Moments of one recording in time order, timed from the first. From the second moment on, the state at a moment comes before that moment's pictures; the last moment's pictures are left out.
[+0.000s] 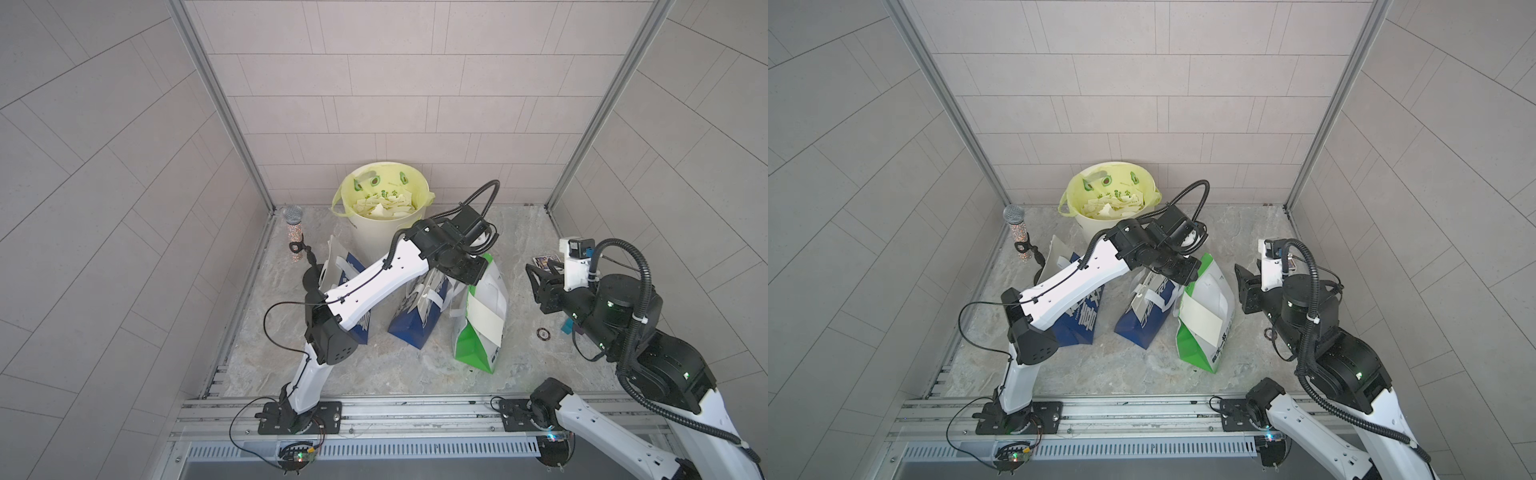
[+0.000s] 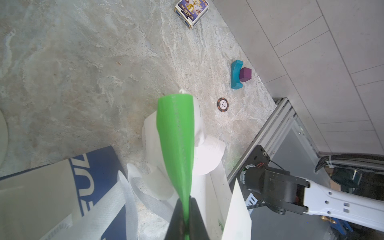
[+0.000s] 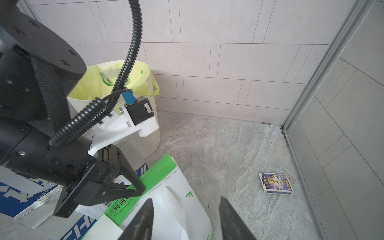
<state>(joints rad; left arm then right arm) -0.96 2.06 2.30 -1.18 0.23 -0.37 0.53 0.66 1.21 -0.88 0.33 0.17</state>
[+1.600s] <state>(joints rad) -0.85 1.74 1.72 -0.32 0.51 -0.89 0.04 0.54 0.69 -0.60 -0.61 1.01</state>
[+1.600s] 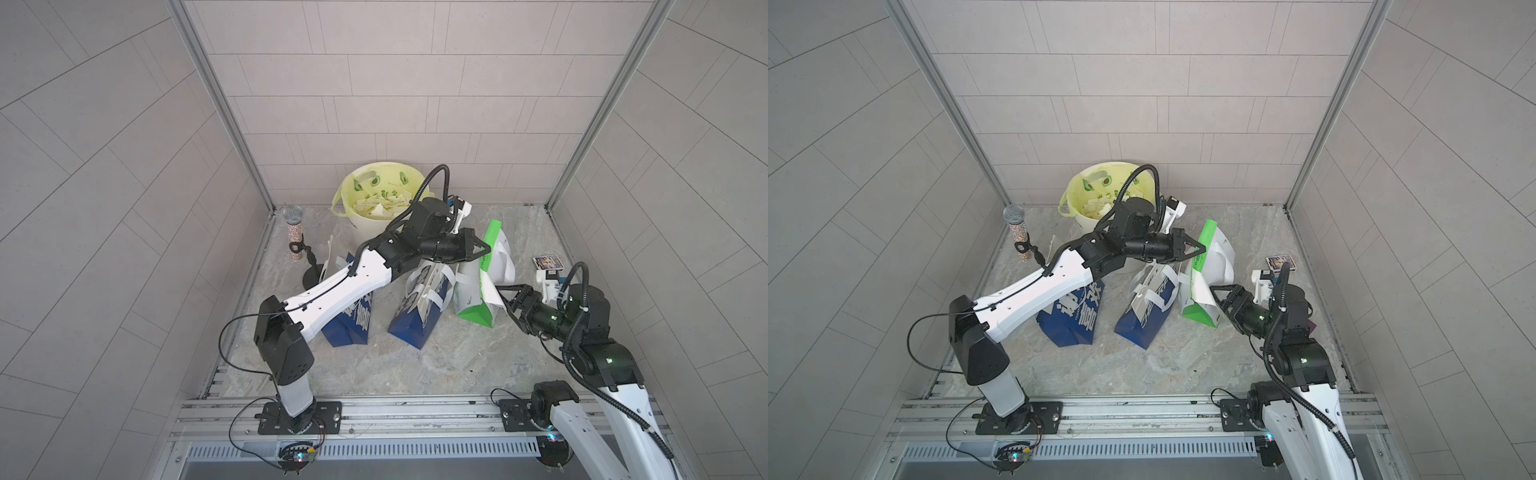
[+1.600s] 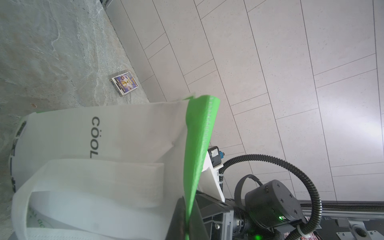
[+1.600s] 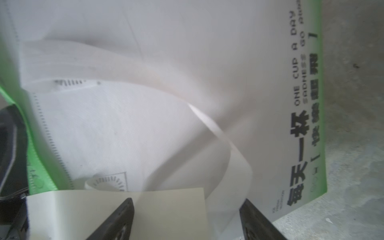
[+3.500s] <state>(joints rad) -0.81 1.76 1.69 -0.36 0.53 -0.85 0.03 0.59 0.80 -0.81 -0.58 0.98</state>
